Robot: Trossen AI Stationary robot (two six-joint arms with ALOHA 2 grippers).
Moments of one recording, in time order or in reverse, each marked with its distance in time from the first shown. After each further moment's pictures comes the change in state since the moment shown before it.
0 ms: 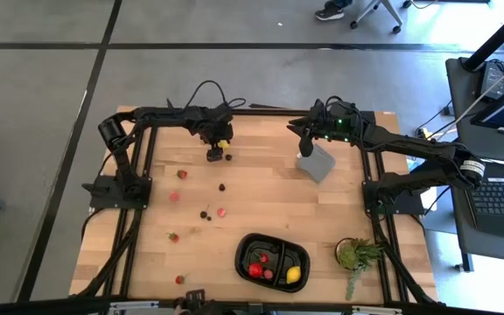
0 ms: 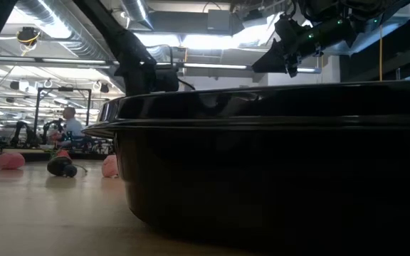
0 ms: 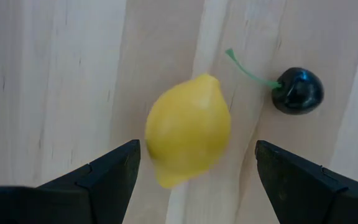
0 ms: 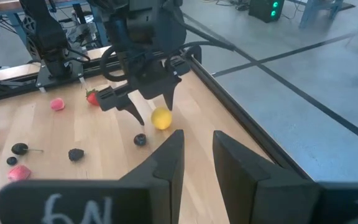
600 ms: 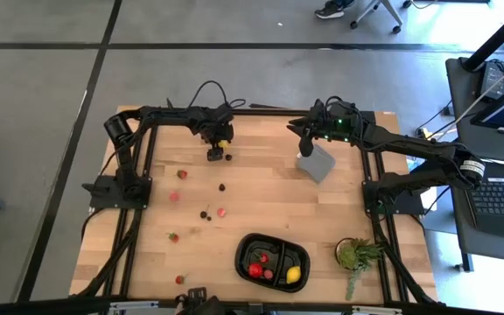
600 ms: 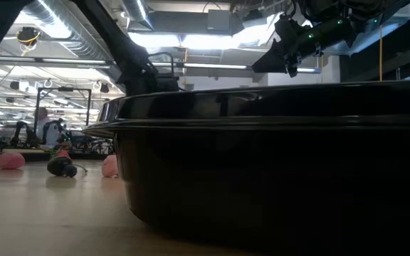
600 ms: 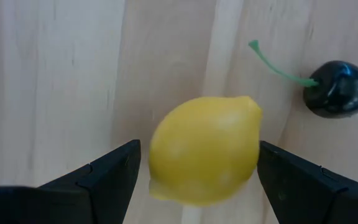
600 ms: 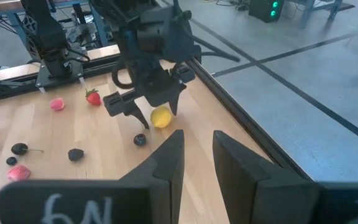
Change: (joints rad) left arm 0.017 0.073 0.000 0.044 0.005 0.046; right arm 0.000 0.000 0.000 0.000 0.000 0.000
